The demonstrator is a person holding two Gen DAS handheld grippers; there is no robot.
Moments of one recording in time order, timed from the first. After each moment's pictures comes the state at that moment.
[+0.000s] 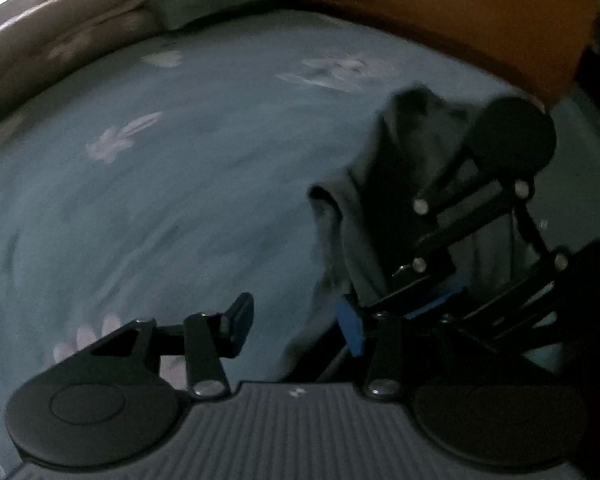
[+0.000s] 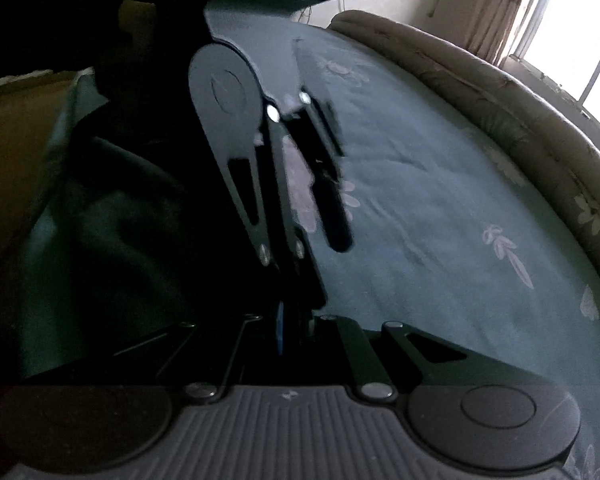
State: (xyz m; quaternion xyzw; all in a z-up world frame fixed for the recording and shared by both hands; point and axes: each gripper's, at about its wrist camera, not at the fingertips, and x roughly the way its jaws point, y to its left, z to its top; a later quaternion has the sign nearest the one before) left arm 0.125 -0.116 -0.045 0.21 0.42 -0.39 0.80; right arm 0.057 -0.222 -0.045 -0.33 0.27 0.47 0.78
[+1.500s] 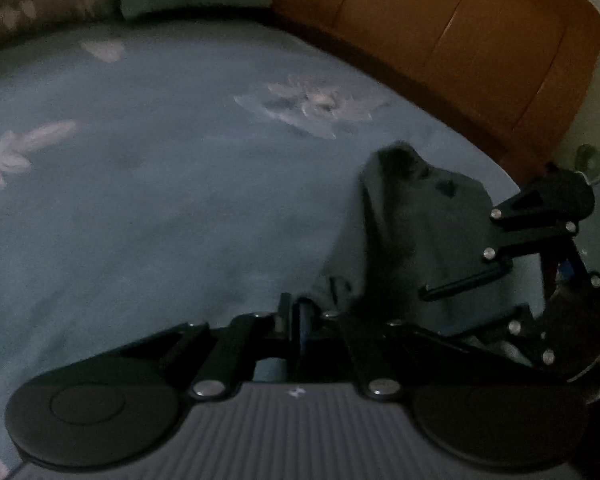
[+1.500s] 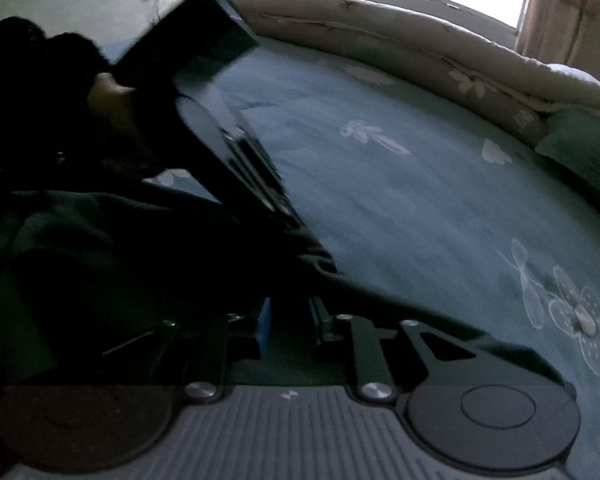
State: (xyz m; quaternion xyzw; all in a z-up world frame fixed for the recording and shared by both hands) left arm 0.201 -0.155 -0.075 0.04 0.41 -0.44 0.80; right arm 0.074 -0.325 -0.042 -0.18 0.35 0.32 0.86
